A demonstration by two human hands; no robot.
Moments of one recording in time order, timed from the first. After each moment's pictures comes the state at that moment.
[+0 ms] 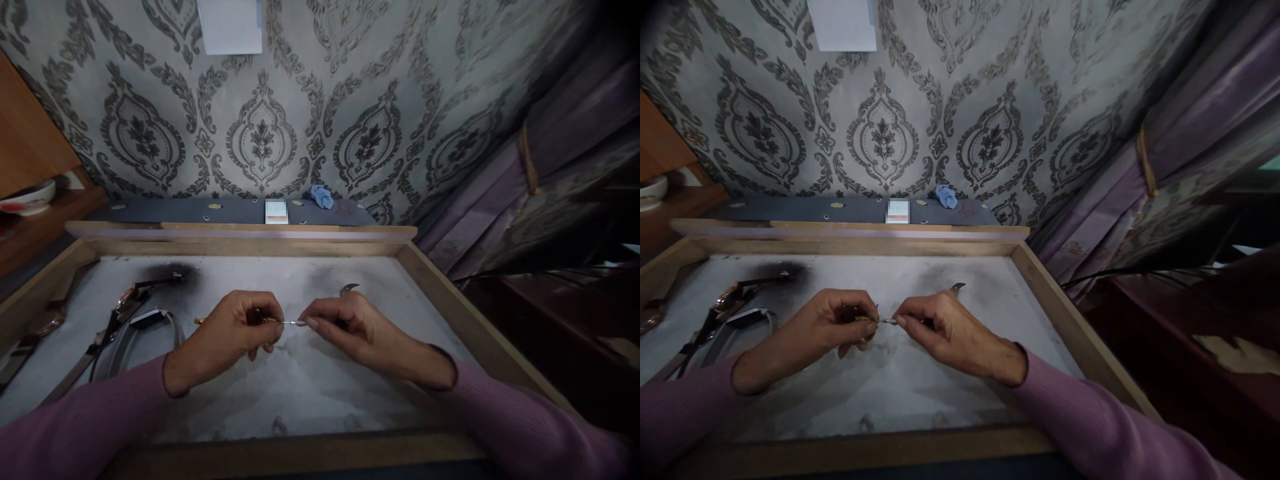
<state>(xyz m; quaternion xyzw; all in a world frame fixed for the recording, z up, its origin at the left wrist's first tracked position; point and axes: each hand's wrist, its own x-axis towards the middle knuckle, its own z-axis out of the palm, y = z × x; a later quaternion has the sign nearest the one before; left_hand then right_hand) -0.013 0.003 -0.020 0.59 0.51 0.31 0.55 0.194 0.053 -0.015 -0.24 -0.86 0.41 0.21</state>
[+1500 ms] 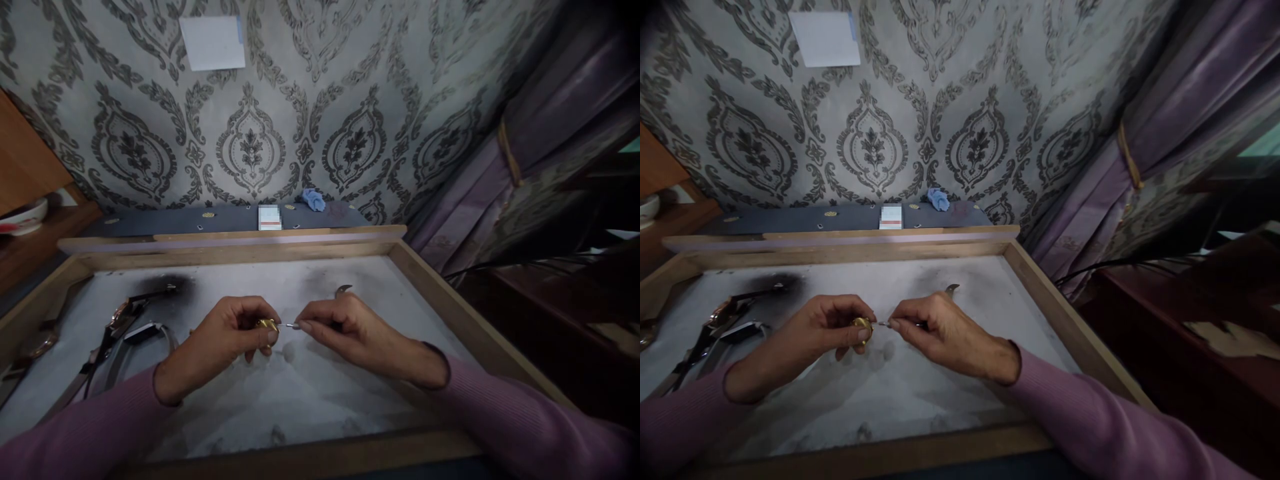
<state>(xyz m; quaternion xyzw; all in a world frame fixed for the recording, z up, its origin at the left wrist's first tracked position) -0.015 0.007 -0.021 0.55 0.49 0.32 0.59 0.198 0.054 -0.017 -0.24 -0.86 0.39 0.22</state>
